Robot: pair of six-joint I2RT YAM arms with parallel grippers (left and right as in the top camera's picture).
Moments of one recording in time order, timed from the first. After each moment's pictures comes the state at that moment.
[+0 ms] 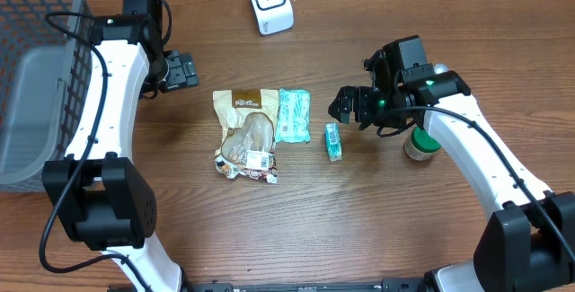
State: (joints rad) left arm 0.02 1.93 1.76 -1.20 -0.12 -0.29; right arm 0.25 1.65 1.26 -0.80 -0.33 0.31
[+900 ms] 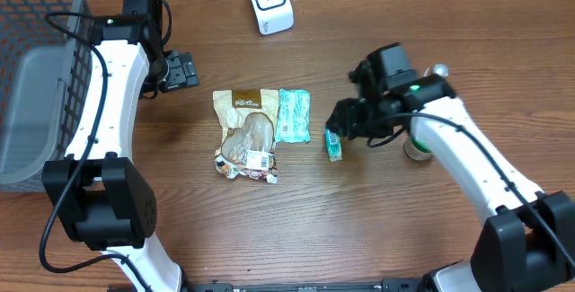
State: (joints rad) left arm 0.02 1.93 1.76 -1.20 -0.12 -0.29; right arm 0.34 1.65 1.26 -0.87 -0.34 0.31
